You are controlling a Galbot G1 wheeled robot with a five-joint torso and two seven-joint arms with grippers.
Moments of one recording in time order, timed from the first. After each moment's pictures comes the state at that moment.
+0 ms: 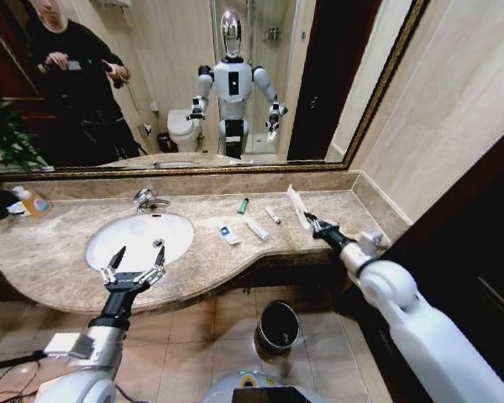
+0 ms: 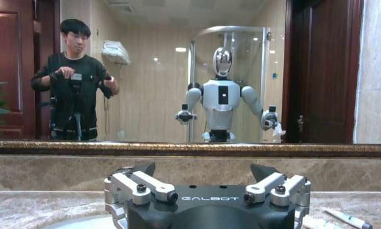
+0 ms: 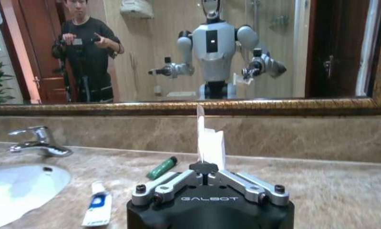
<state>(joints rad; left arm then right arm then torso) 1.84 -1.36 -0.82 -2.47 -0.37 0.04 0.05 -1.34 0.92 0.59 2.26 0.74 -0.42 0.07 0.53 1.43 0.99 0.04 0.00</state>
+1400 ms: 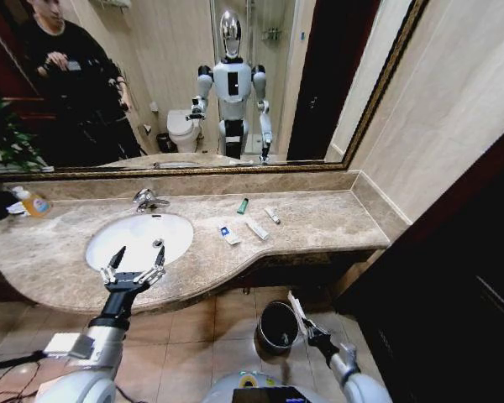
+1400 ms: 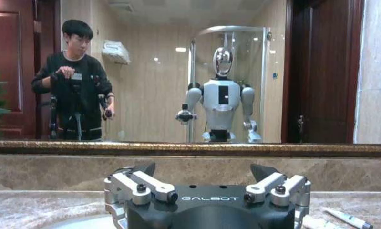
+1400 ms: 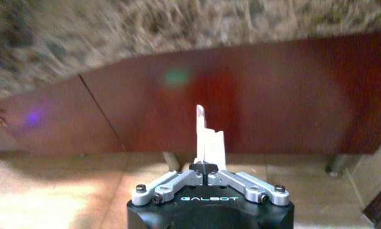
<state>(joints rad) 1.84 -1.36 -0.82 -2.47 -0.37 0.04 0.05 -1.55 1.31 0.53 1.49 0.28 -0.05 -0.26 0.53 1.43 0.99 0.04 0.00</state>
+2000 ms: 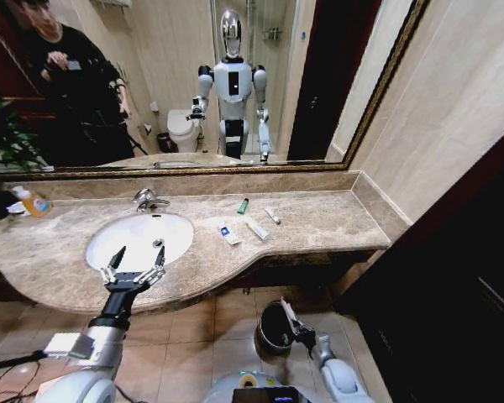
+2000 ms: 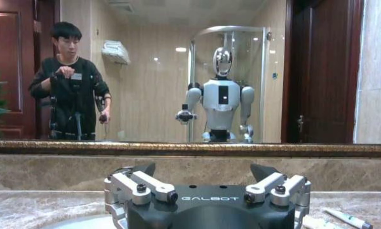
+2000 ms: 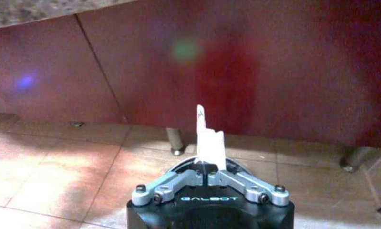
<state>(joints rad) 1.84 -1.36 -0.82 -2.47 -0.37 0.04 0.05 -1.42 1.45 0.50 1.28 0.04 0.02 -0.23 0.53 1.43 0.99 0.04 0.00</state>
